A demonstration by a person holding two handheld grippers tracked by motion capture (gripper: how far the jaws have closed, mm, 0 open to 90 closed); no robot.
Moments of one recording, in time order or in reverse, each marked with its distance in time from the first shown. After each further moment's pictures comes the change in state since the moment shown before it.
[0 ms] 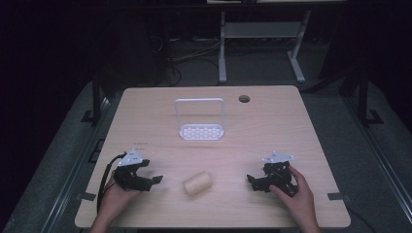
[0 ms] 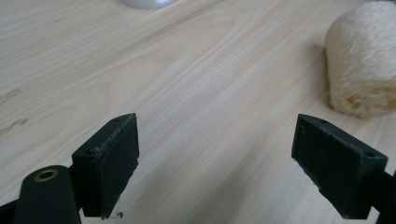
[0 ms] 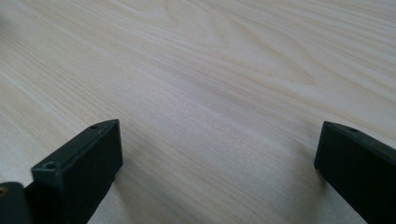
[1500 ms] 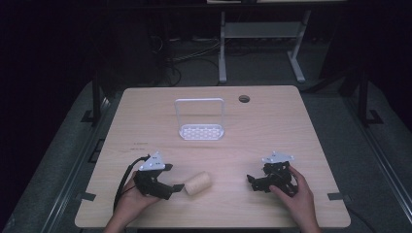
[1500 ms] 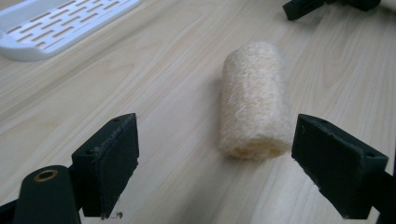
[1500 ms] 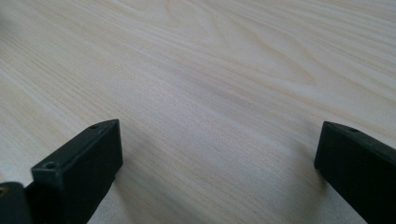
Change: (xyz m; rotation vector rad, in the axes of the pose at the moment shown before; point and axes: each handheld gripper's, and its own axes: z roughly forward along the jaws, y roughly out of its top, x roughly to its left) left arm -0.059 0.035 0.019 0.009 -0.146 0.100; right arm 0.000 0.000 0.000 0.000 0.001 0.000
